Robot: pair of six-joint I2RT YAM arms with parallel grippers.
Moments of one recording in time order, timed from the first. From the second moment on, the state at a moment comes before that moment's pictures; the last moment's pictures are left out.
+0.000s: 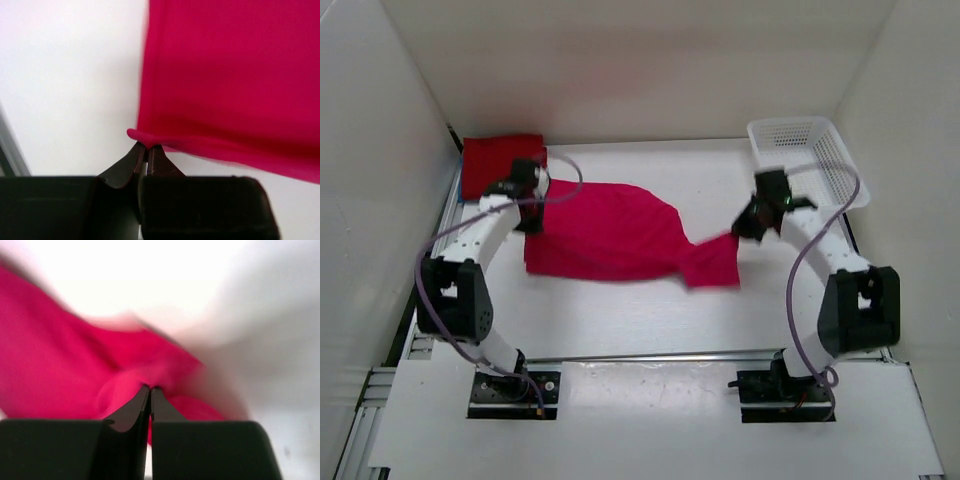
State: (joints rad) left arm -0.13 1.52 1.09 -0.77 -0.20 0.00; right arm 0.24 1.44 0.90 -0.56 -0.07 0.84
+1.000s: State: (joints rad) left arm -0.17 1.24 0.72 -0.71 -0.25 0.00; right arm 0.20 0.80 0.48 -0.77 -0.15 0.78
